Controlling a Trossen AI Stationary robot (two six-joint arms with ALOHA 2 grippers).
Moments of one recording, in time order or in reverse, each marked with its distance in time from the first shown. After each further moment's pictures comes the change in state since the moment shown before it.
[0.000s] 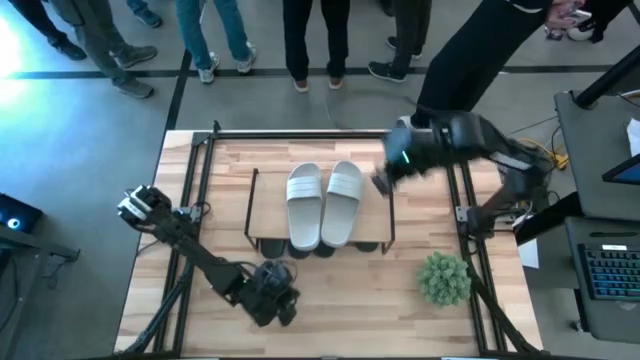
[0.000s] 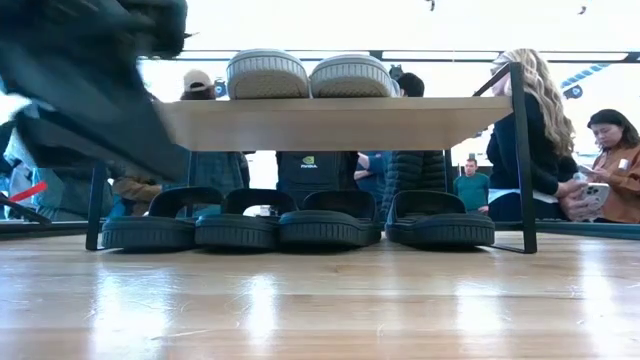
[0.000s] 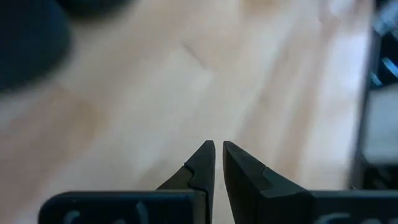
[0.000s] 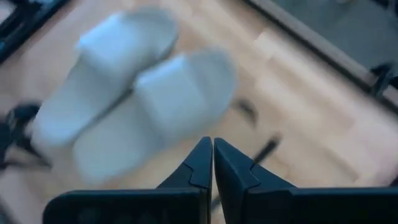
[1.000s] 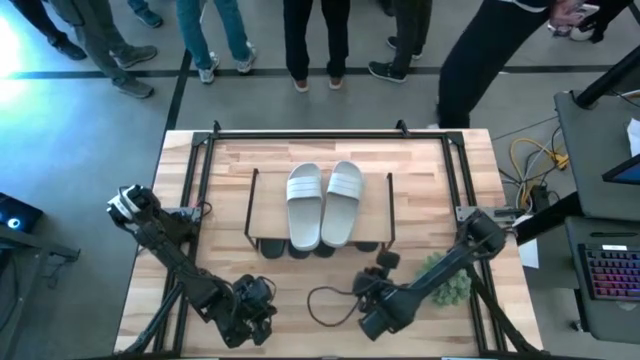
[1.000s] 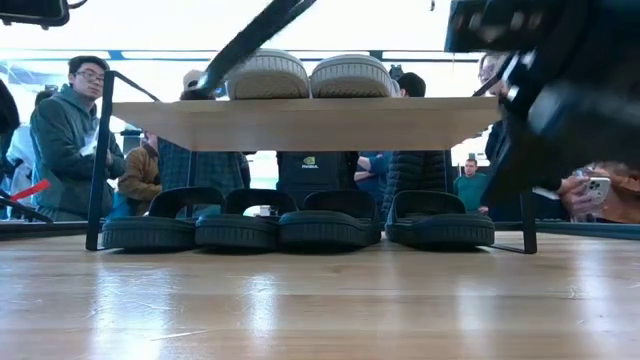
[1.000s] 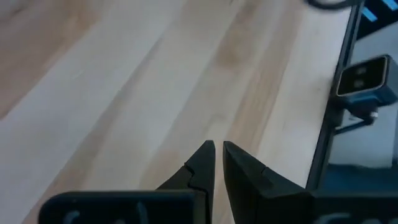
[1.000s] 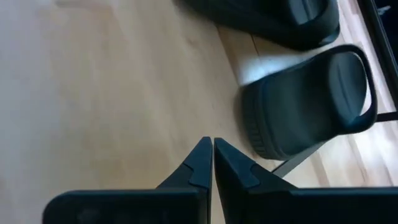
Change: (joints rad) left arm -0.186 -0.059 -0.001 -0.166 0.043 -0.137; right arm 0.732 0.479 -0.646 0.477 0.442 0.294
